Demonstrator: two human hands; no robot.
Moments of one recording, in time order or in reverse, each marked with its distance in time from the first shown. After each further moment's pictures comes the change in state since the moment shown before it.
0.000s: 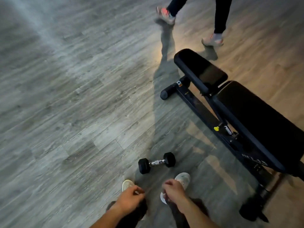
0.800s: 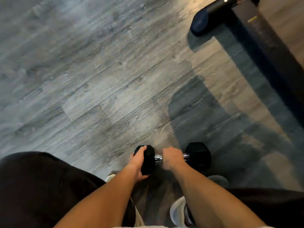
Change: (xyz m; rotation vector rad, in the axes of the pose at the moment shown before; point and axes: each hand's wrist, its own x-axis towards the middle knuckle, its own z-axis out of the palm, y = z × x) left_hand 0.487 -0.092 0.096 -0.988 0.158 -0.592; right_hand 0.499 0.045 0.115 -1.391 -0.160 -0.337
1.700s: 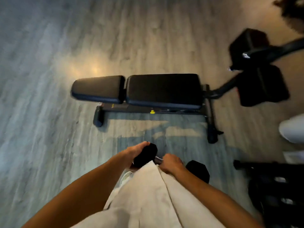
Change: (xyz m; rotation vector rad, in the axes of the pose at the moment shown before) left_hand -0.678 0.003 0.132 1.431 -0.232 0.368; right_hand -0.622 0.082 -0.198 1.174 0.273 0.624
